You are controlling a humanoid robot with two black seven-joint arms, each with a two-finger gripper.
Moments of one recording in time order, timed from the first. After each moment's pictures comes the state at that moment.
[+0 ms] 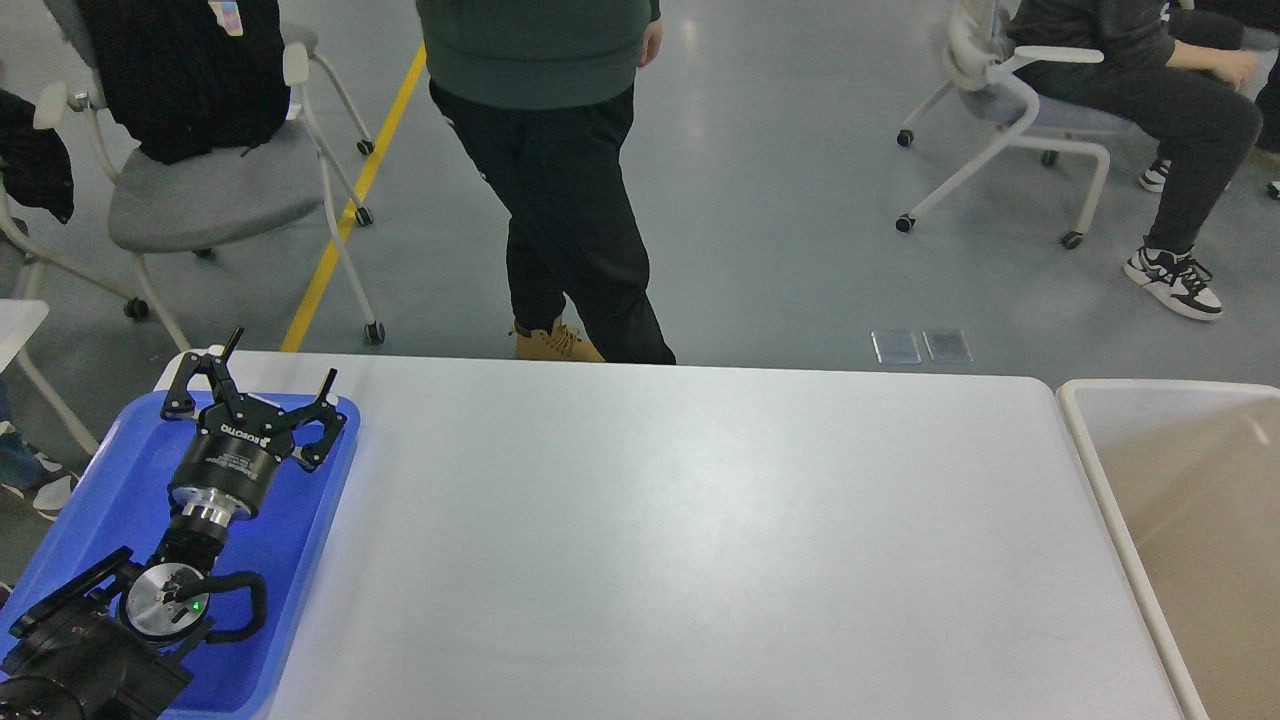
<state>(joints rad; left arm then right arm) -0.48 0.36 -0.88 -0.46 -0.17 -0.78 -0.41 1.26 -0.71 -0.80 0.14 -0.45 0.74 0.15</state>
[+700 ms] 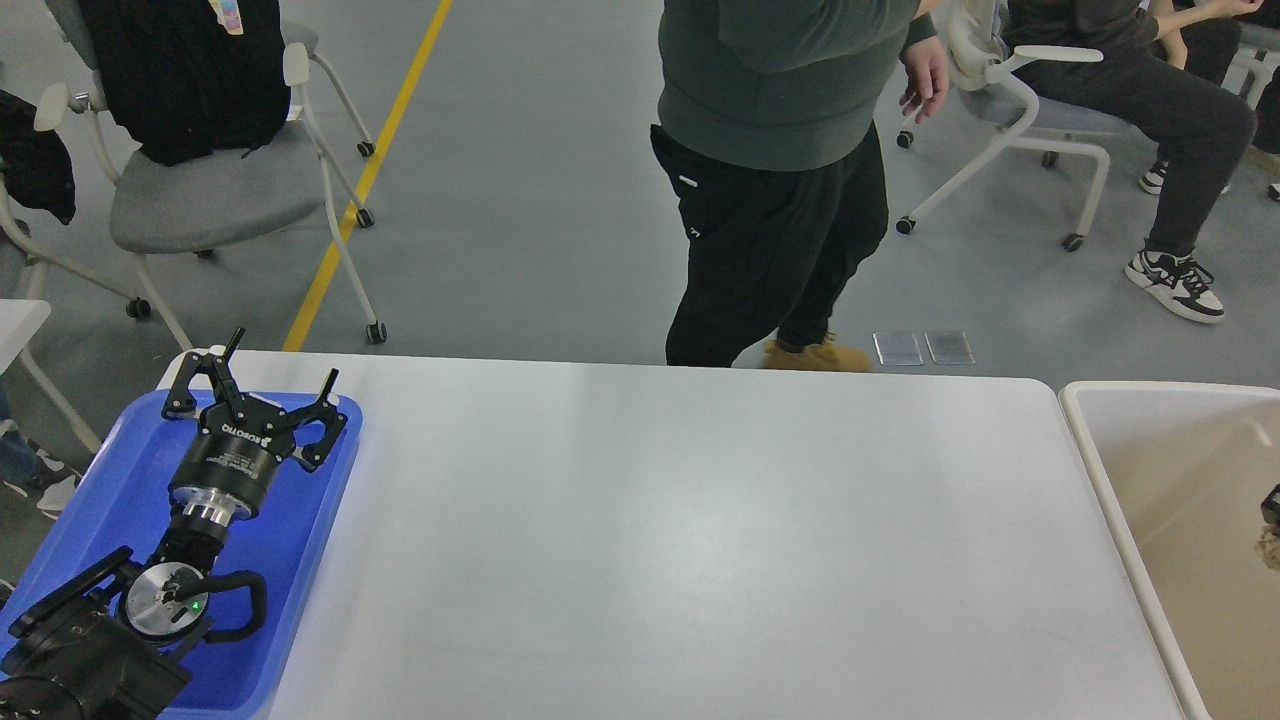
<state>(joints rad) -0.48 0.36 -0.88 -0.46 -0.17 -0.78 -0.41 0.77 -0.56 -0.45 -0.01 -0.45 0.38 0.14</state>
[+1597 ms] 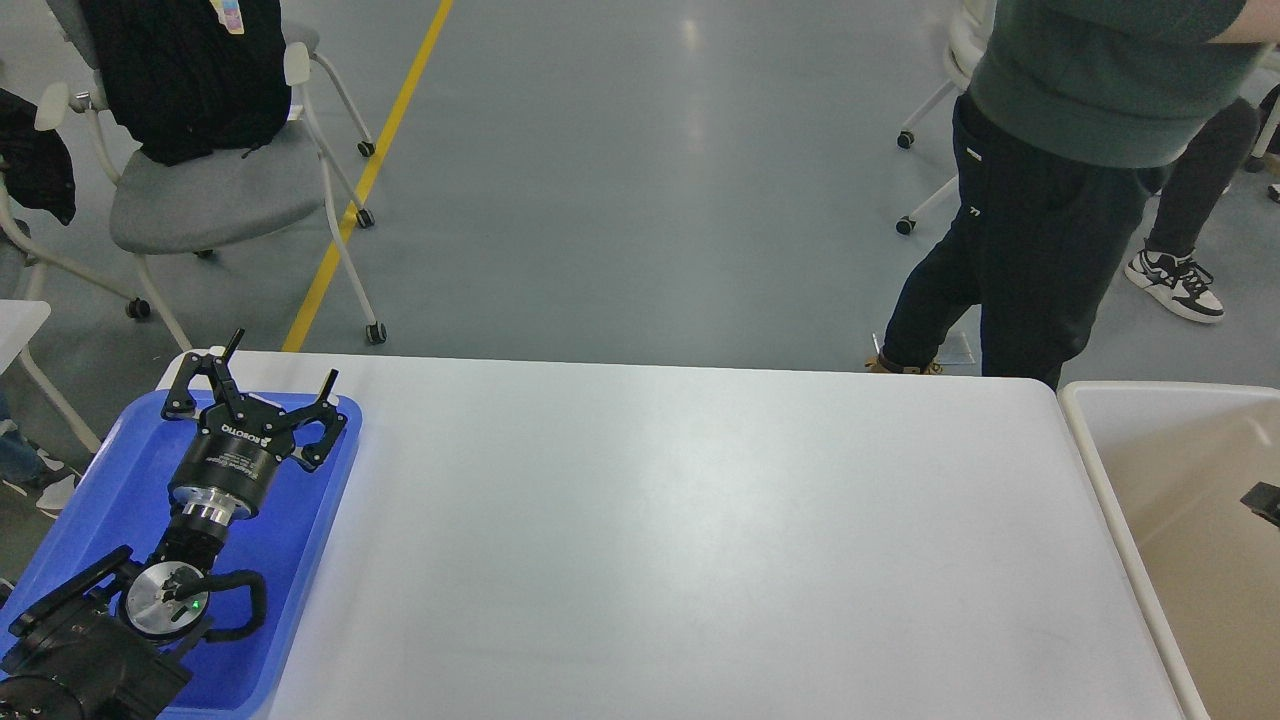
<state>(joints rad) -0.48 0.36 -0.88 -0.46 -0.17 -0.78 -0.41 0.69 -0.51 -0.34 -0.04 -0.44 0.19 0.15</state>
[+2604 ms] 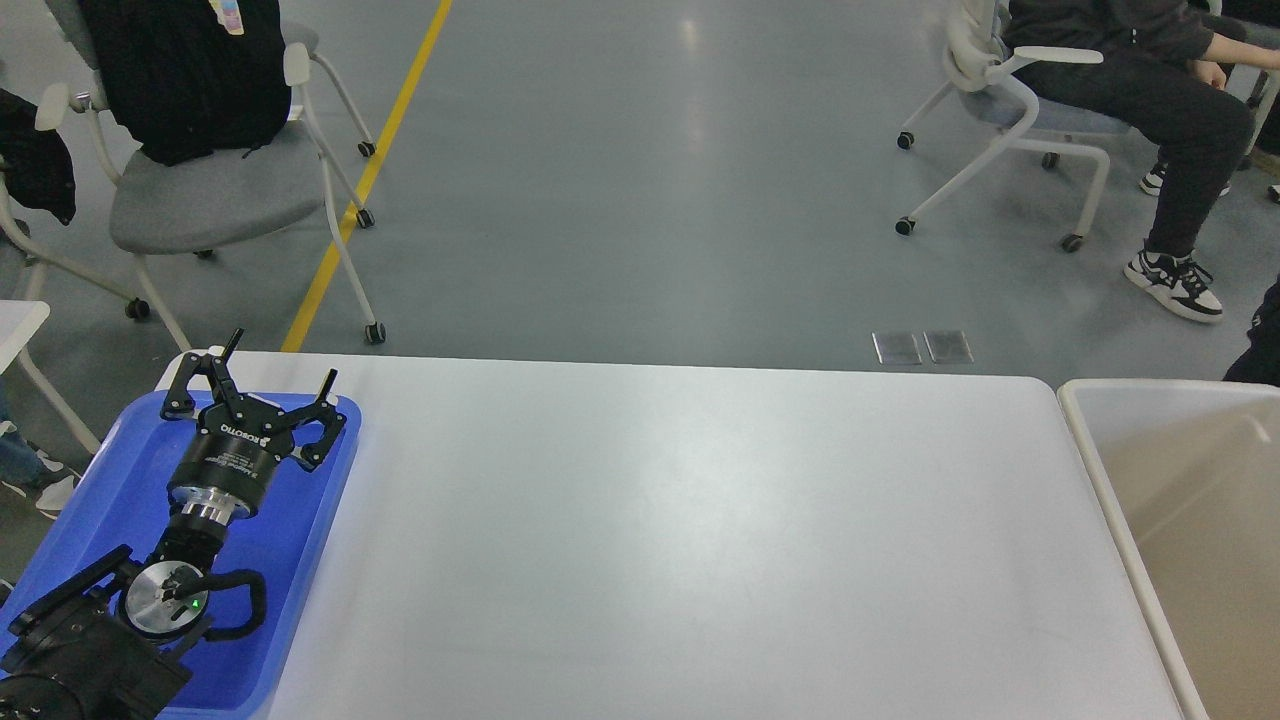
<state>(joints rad) -0.48 0.36 -0.88 -0.46 -0.17 -0.78 -0.41 1.01 -0.58 0.23 0.05 -0.21 0.20 0.16</state>
